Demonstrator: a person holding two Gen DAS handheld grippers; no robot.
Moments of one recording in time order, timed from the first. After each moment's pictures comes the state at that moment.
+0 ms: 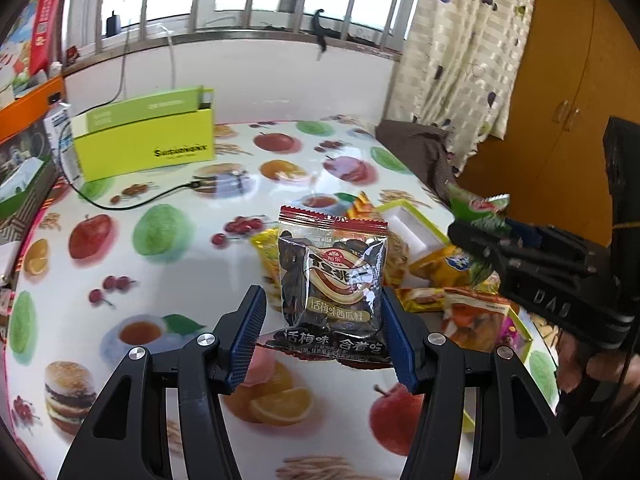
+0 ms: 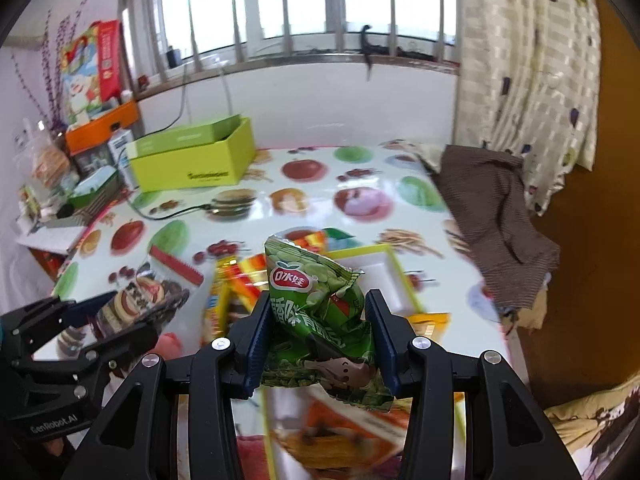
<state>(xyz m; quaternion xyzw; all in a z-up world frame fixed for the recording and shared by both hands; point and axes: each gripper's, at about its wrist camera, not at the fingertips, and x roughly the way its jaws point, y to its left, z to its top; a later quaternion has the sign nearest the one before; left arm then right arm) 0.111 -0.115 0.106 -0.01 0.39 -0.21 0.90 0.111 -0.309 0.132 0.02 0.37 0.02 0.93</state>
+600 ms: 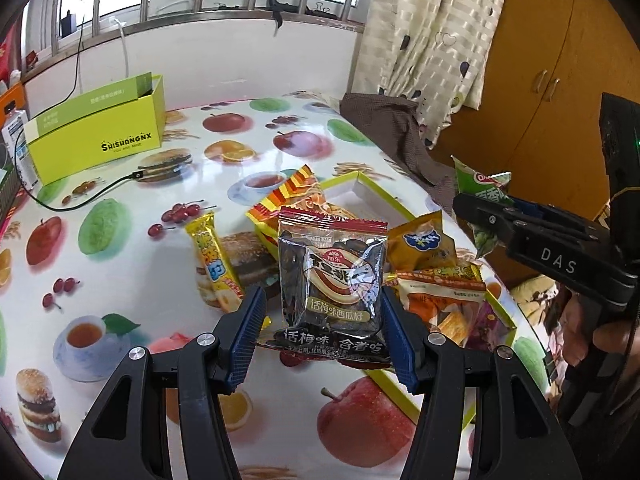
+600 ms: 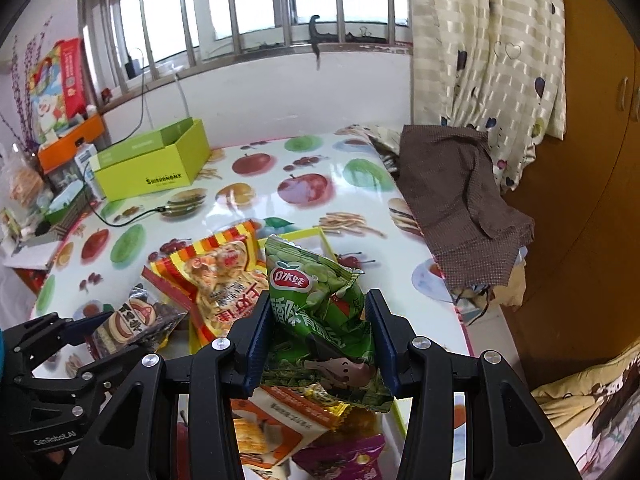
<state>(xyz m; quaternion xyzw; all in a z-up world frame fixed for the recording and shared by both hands) 0.114 -0.164 0.091 0.01 0.42 -0.25 0.87 0.104 -0.365 0.119 0.04 0.38 -0.02 0.92</state>
